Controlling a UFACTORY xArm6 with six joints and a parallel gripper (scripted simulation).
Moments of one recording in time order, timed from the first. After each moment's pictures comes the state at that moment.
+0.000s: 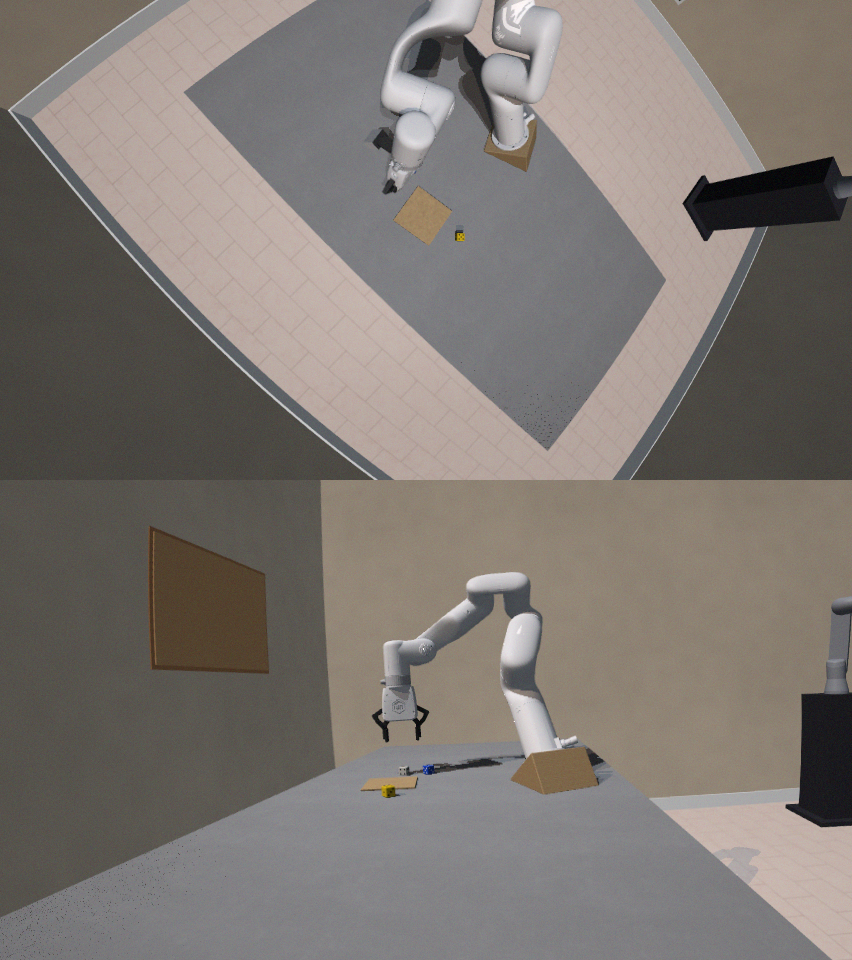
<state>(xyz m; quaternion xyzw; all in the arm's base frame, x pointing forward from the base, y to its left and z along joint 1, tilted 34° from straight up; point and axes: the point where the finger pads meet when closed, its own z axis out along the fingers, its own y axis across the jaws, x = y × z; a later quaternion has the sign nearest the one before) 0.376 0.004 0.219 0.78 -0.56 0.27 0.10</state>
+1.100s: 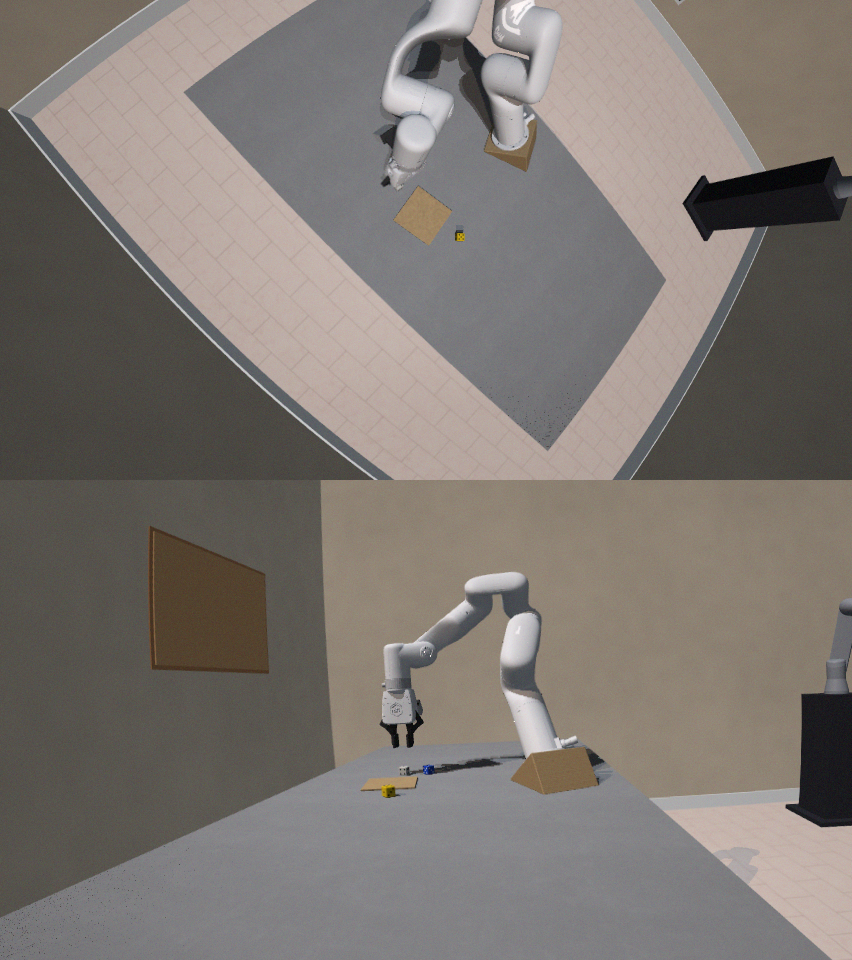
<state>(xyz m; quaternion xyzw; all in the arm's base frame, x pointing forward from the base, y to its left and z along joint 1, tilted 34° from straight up) 0.378 -0.001 0.211 0.68 -0.67 0.28 0.06</state>
